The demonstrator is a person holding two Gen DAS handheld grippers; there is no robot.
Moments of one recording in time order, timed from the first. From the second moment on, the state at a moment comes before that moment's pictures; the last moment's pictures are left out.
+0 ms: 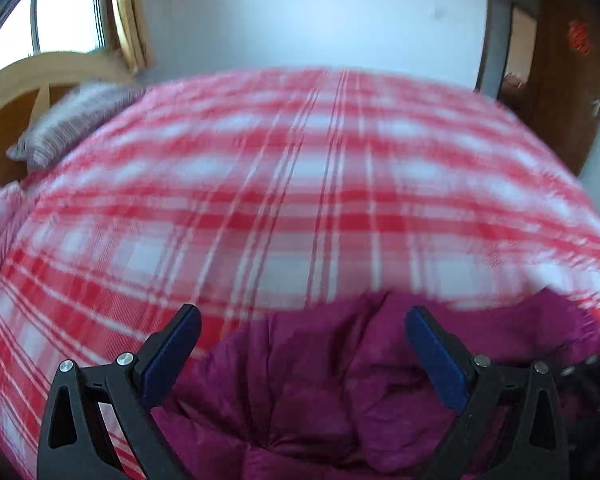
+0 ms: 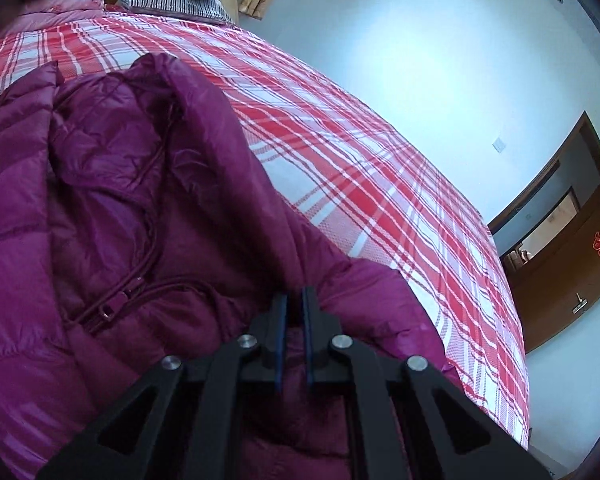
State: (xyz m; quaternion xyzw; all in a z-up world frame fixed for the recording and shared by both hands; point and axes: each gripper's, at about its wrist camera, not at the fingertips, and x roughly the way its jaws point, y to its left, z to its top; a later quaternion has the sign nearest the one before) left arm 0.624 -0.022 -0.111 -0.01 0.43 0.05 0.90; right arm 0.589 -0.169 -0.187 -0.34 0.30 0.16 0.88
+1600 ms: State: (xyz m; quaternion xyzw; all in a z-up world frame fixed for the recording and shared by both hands) left arm 0.619 -0.065 -0.180 -0.04 0.44 -0.06 0.90; right arm 0.637 -0.216 -0.144 0.00 0.40 0.08 0.91
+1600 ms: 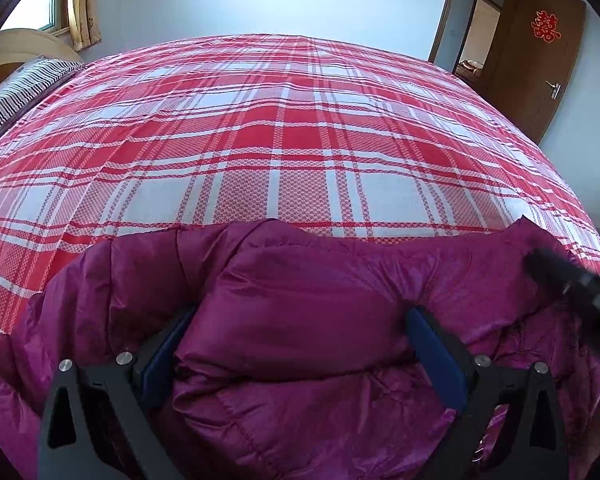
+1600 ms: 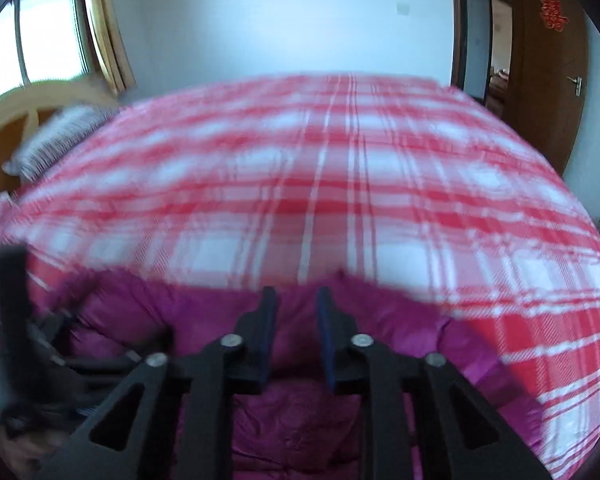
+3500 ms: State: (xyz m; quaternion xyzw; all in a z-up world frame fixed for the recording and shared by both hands) left arm 0.626 -0.064 -0.182 0.00 0.44 0.00 0.90; right arm 0.637 -0.236 -0.179 -0.01 0.42 0.10 0.90
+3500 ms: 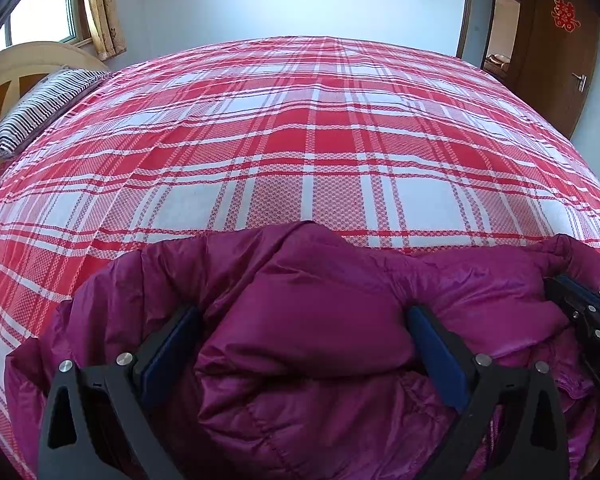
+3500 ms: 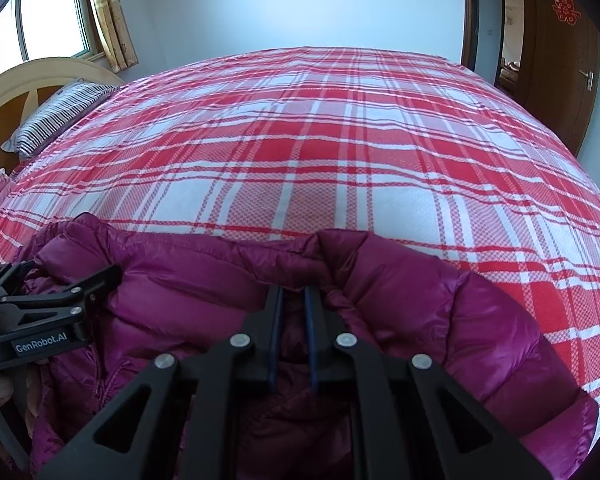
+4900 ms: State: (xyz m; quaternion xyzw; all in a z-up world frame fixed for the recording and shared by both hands) left arm 0.629 -0.071 -0.184 0.01 0.44 0.01 0.90; right arm 0.637 -0.228 -0.180 -0.04 0.42 0.09 0.90
